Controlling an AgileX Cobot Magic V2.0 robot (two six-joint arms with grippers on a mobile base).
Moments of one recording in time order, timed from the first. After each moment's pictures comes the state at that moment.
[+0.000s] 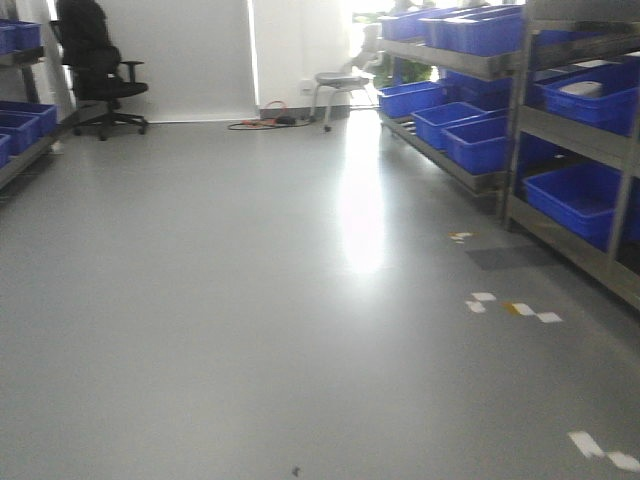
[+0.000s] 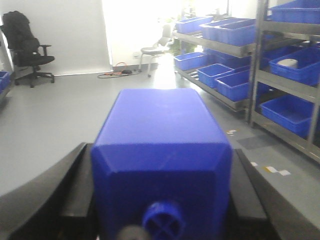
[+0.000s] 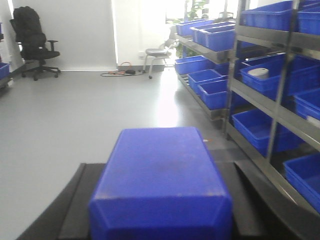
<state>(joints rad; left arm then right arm) -0.12 0.20 -0.48 -0.11 0.37 0.09 -0.01 0.27 -0.31 0.03 0.09 0.02</state>
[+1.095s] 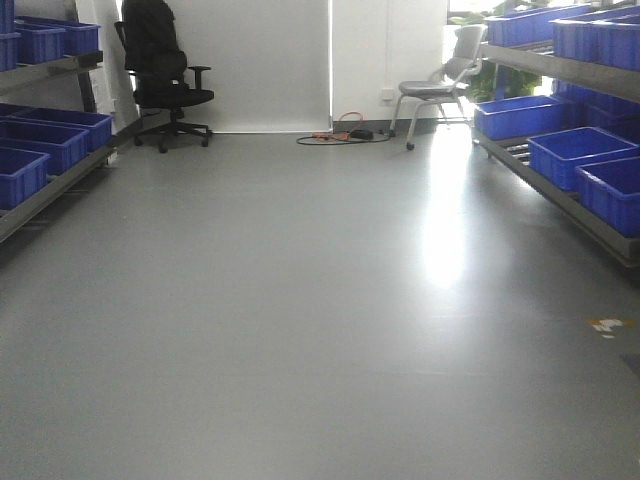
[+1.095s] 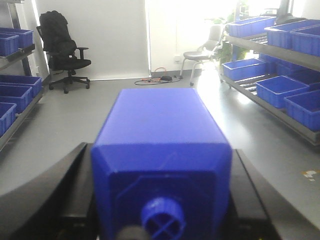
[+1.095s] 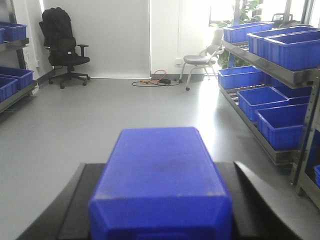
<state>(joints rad) -0.12 0.20 -0.48 -0.11 0.37 0.09 -0.01 0.27 -0.31 0.03 0.09 0.02</state>
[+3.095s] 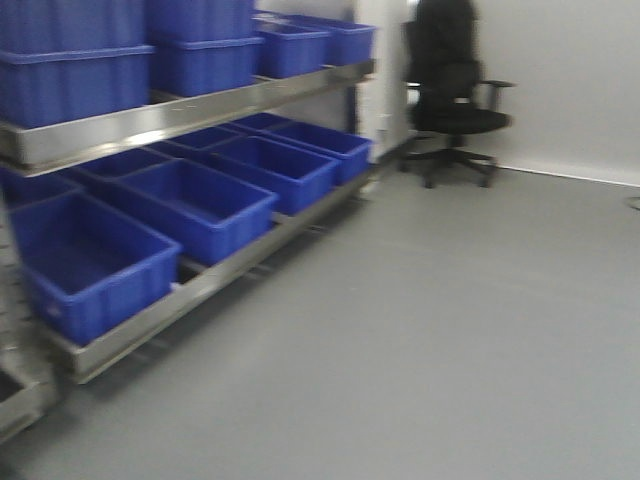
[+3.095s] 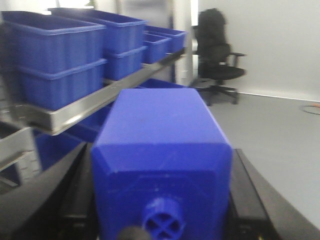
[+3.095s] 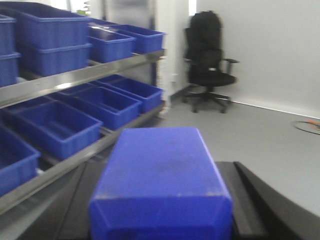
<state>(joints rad) -0.12 0.20 -0.48 -0.11 0.37 0.09 -0.01 0.27 -0.31 0.03 0.09 0.02</state>
